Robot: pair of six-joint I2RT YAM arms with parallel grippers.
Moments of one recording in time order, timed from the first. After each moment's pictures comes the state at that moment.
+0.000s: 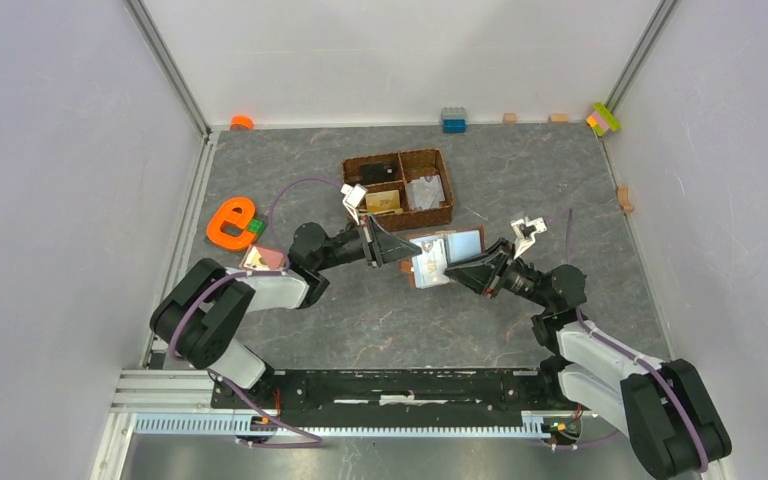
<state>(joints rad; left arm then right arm) -0.61 1.55 0.54 1.23 0.72 -1.10 0.32 0.98 0.14 1.10 -0.83 0.83</state>
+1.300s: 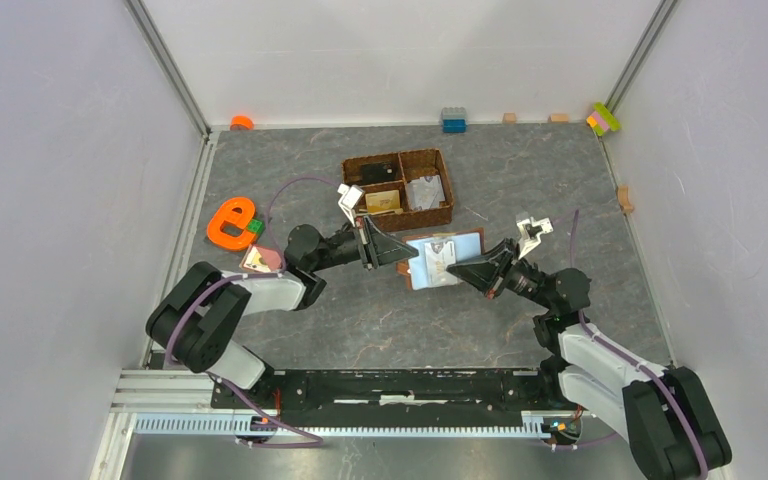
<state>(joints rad) -0.59 1.51 0.52 1.26 0.76 -1.10 0.30 0.95 0.13 1.12 -0.82 0.86</state>
